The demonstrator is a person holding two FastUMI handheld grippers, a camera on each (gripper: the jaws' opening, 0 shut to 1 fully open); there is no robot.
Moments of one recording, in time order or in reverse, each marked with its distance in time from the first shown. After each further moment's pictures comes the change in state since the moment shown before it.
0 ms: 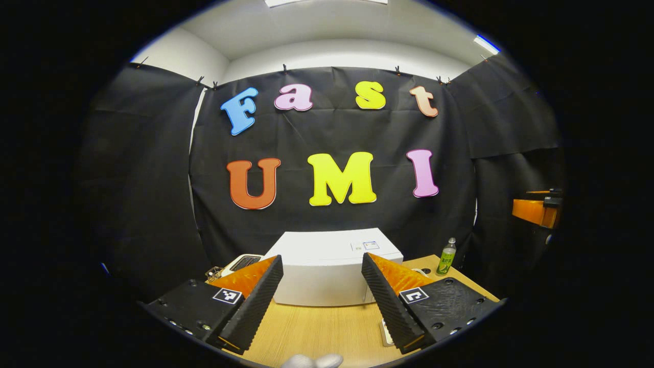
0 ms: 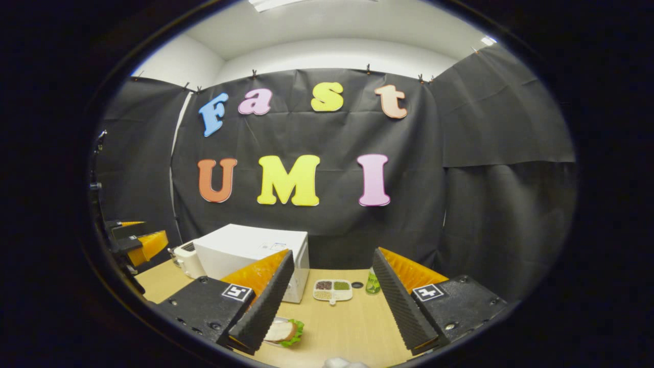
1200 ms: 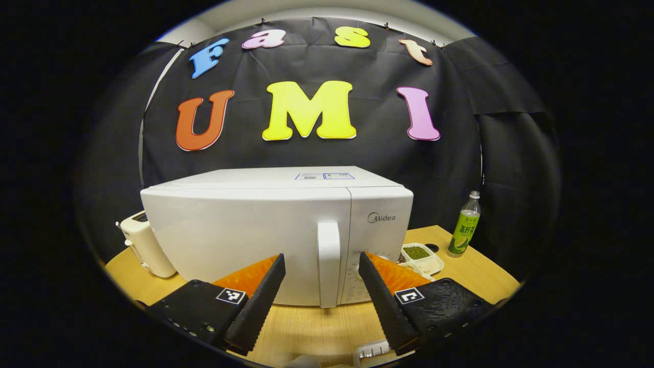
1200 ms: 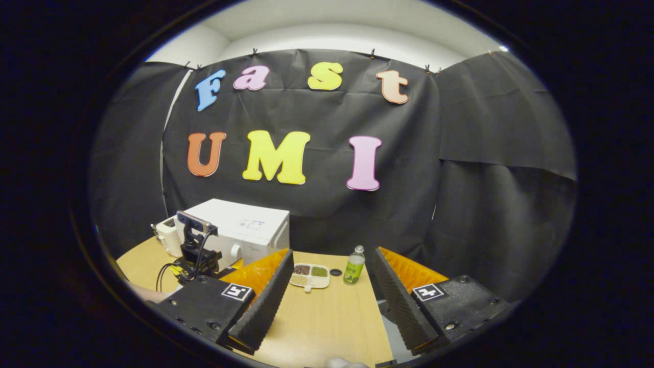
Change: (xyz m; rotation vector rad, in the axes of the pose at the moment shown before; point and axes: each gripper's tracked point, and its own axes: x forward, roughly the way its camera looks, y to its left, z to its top) left arm 0.208 -0.124 -0.202 -0.054 0.169 -0.099; right arm 0.023 -0.046 -0.023 -0.092 0.136 -0.035
